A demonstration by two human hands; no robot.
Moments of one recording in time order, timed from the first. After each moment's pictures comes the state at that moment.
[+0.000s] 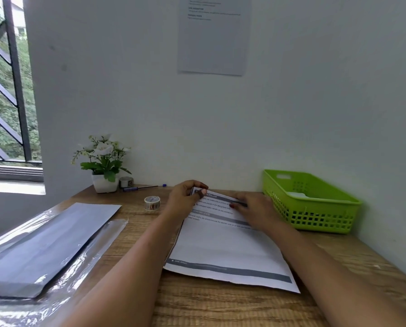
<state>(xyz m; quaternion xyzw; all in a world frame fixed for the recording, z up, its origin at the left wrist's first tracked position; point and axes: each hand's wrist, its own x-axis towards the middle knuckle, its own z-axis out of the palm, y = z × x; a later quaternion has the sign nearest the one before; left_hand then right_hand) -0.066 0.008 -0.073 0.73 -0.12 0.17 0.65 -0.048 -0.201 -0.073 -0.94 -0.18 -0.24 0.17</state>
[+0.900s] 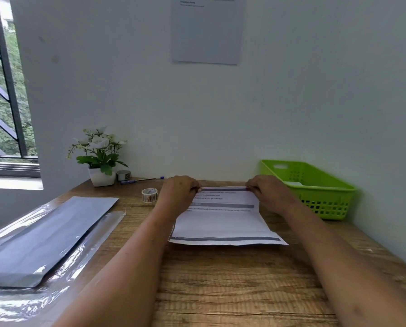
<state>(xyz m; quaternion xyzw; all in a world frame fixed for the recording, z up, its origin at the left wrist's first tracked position) -0.073 0.012 -0.066 0.94 -0.12 0.28 0.15 -0.048 -0.239 -0.054 -0.94 -0.22 -0.24 0.09</state>
